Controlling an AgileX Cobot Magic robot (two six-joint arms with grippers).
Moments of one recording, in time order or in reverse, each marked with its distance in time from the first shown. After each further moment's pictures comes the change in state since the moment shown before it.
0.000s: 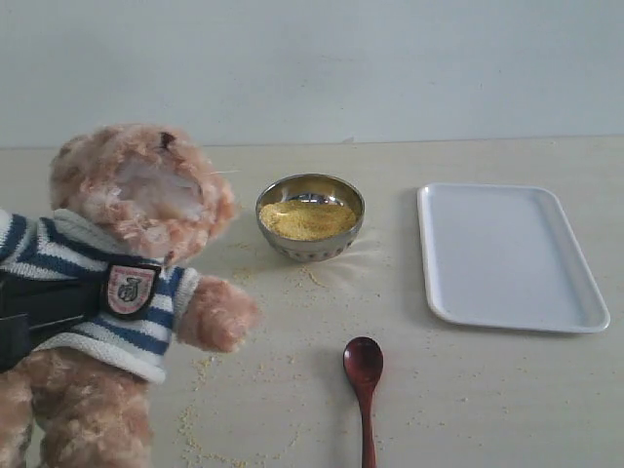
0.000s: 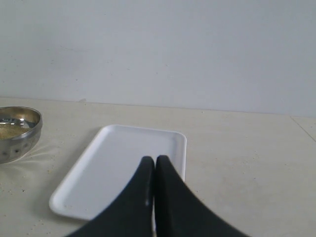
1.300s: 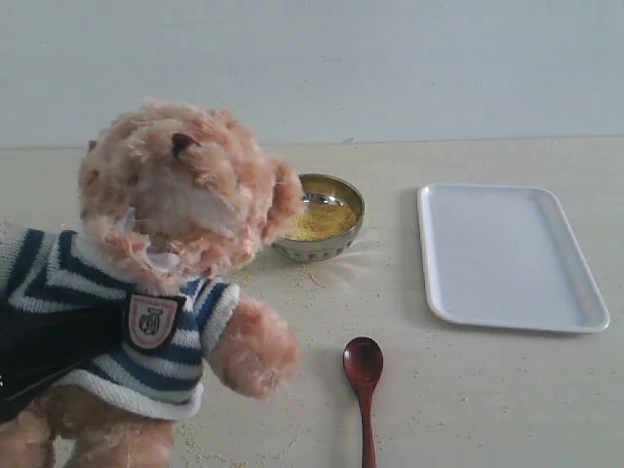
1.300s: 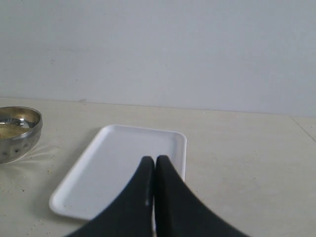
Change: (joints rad) left arm 0.290 0.076 0.181 -0.650 0.511 0.932; right arm 0.000 0.000 0.000 0.000 0.000 0.000
